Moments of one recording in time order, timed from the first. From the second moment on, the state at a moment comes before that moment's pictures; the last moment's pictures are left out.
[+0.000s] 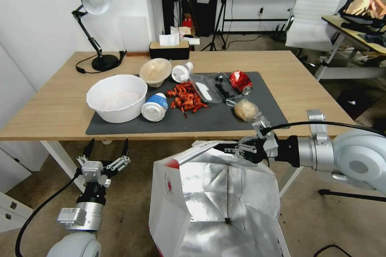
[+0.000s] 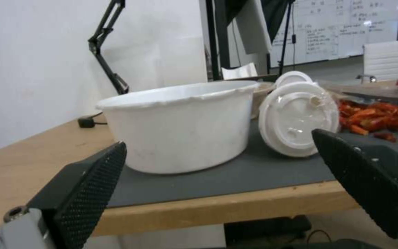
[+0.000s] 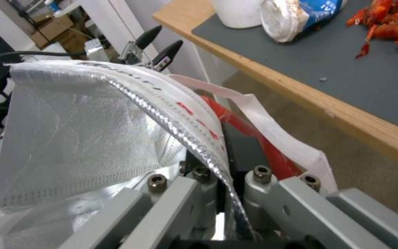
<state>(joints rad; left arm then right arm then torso) 1.72 -1.36 -0.65 -2.12 -0.20 -0.25 0.02 -1.01 0.38 0.27 2.23 1.39 -0.61 -0.38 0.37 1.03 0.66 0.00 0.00</state>
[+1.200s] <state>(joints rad) 1.73 -1.35 -0.66 -2.14 -0.21 -0.25 0.02 -1.02 0.35 0.40 2.28 1.50 -0.60 -0.33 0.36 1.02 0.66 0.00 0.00</state>
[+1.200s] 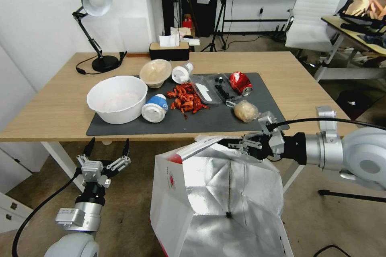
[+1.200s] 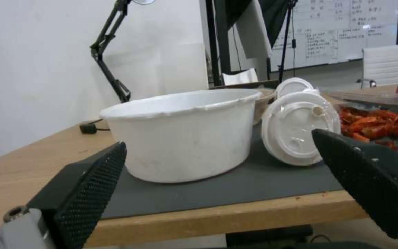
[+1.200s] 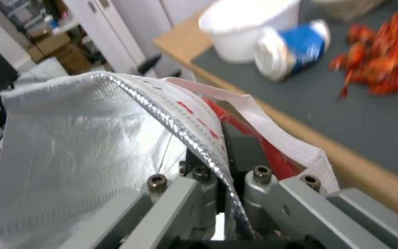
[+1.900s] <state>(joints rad) 1.73 -1.35 -0.67 -2.13 -0.22 -0.27 0.00 -0.55 0.36 0.44 2.12 2.00 -0.46 0.04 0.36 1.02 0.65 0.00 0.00</state>
